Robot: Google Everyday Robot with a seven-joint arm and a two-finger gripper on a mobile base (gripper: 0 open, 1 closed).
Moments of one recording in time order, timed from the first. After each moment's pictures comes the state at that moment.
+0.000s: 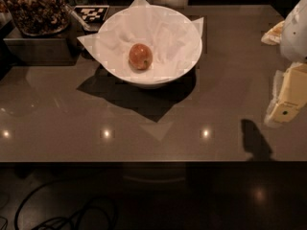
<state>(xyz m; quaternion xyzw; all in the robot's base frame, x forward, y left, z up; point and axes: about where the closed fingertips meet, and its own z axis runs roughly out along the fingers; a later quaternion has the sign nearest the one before) 0.438 -0.217 0.976 -0.60 0.78 -0.03 0.16</state>
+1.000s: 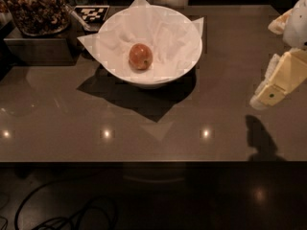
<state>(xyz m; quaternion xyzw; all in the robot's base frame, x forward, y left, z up) 0.460 -0.214 0.992 -0.54 0.81 -0.01 0.24</state>
